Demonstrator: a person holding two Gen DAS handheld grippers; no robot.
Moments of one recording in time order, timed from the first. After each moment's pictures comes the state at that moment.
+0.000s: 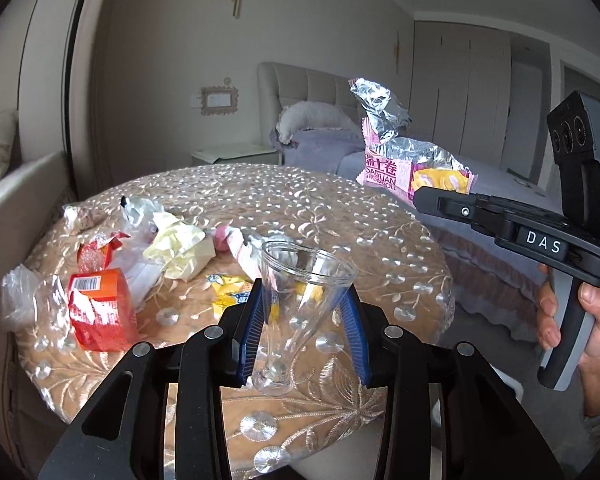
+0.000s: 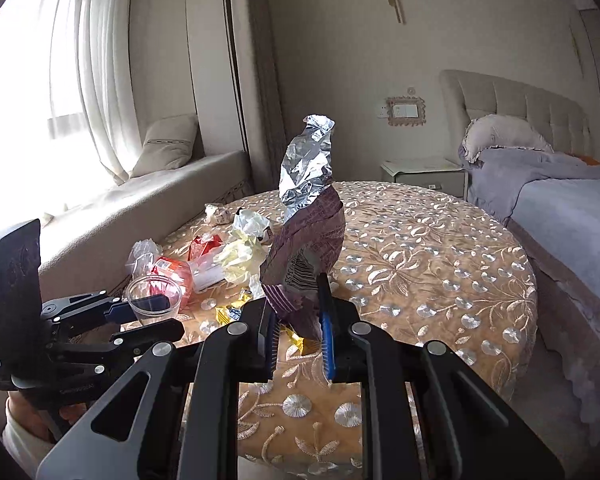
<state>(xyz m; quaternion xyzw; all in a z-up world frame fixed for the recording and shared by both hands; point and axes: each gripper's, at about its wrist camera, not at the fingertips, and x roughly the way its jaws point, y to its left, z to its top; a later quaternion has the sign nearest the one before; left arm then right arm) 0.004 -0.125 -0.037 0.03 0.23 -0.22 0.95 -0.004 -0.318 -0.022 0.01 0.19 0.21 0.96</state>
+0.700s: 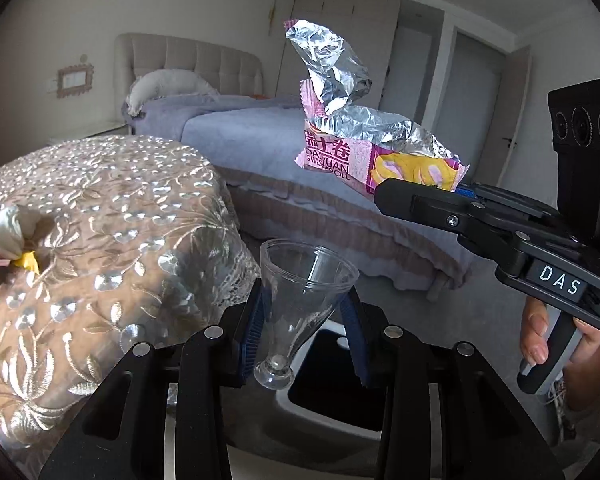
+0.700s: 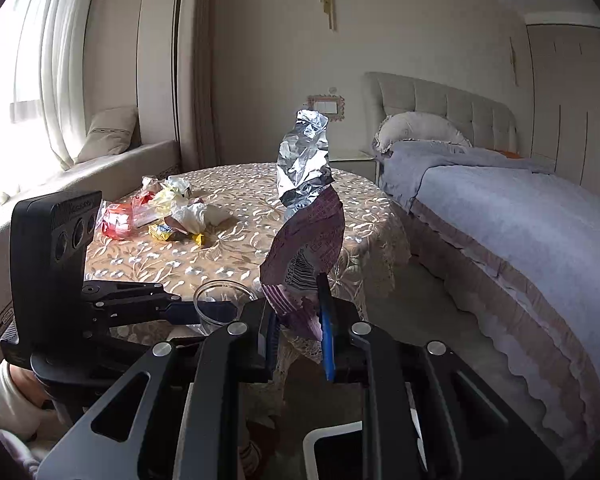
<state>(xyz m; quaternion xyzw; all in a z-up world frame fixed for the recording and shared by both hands) -0.064 -0.297 -0.085 0.05 0.27 -0.45 0.85 -0.138 -0.427 -0.066 0.00 0.21 0.07 0.98</state>
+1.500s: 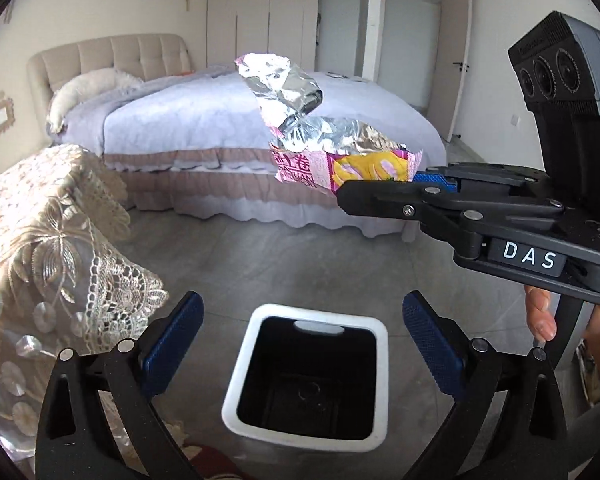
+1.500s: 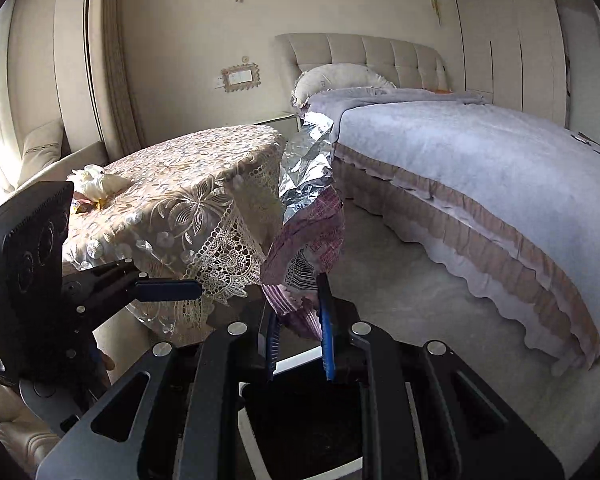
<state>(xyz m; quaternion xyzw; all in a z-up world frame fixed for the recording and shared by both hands) -0.093 -0.413 -0.131 0.16 0.28 -0.50 0.80 -0.161 -0.527 -0.136 0.08 0.27 -0.03 0.96</state>
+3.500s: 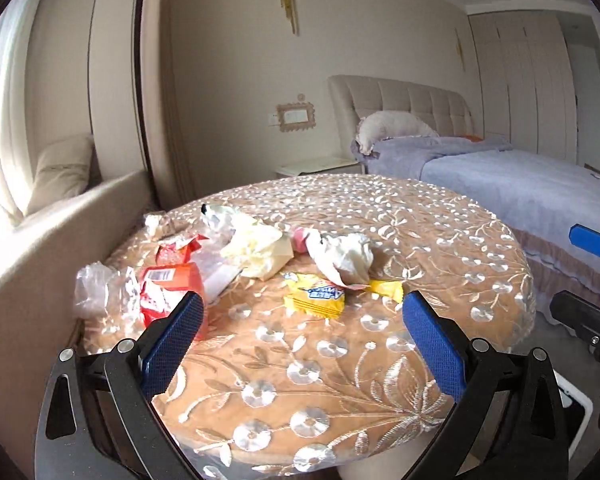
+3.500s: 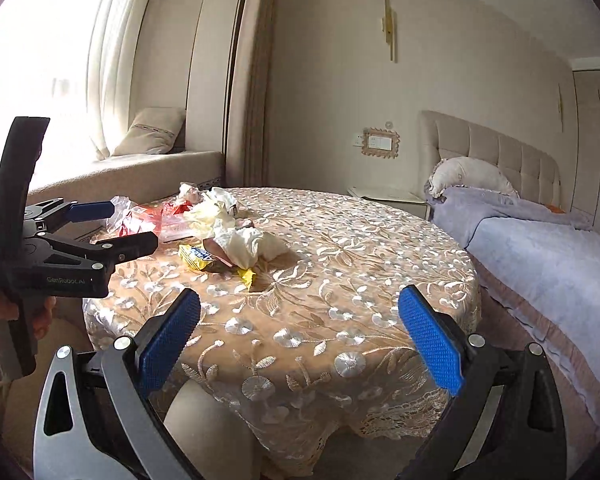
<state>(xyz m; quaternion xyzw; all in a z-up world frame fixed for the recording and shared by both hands) -0.002 -0.126 -0.042 0.08 0.20 -0.02 0.98 -0.047 -0.322 -0.073 -0.06 0.13 0.17 0.97</state>
